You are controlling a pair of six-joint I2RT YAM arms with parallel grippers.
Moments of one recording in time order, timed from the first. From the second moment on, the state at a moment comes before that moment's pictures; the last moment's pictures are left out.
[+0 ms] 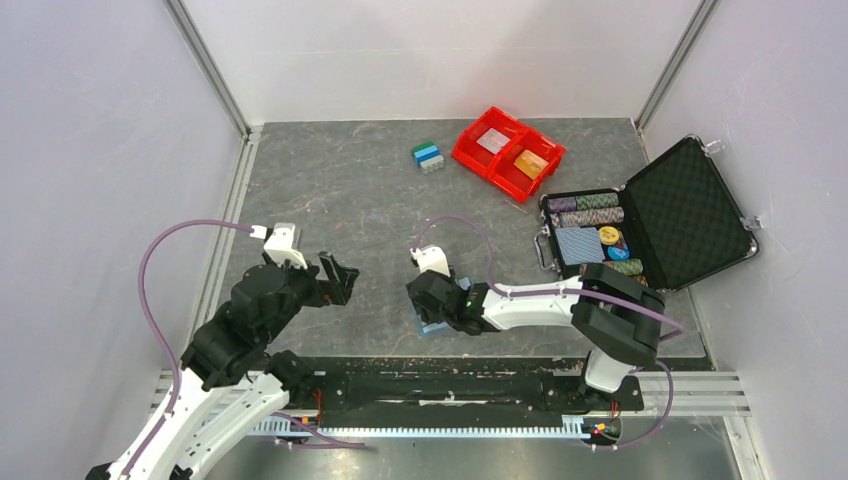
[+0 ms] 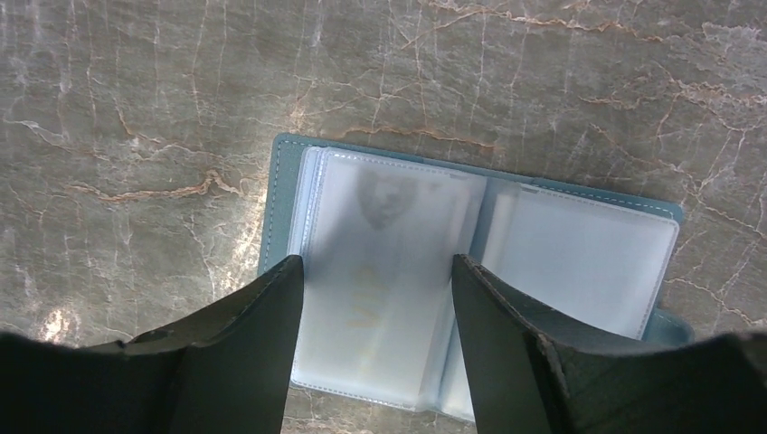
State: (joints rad) left arm -0.63 0.42 0.76 -0.72 -0.23 -0.45; right arm 1.16 1.70 0.89 -0.12 0.43 0.55
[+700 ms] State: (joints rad) left arm -0.63 0.55 0.73 -0.72 -0.15 -0.54; right arm 1.03 1.54 0.61 0.23 0.22 0.72
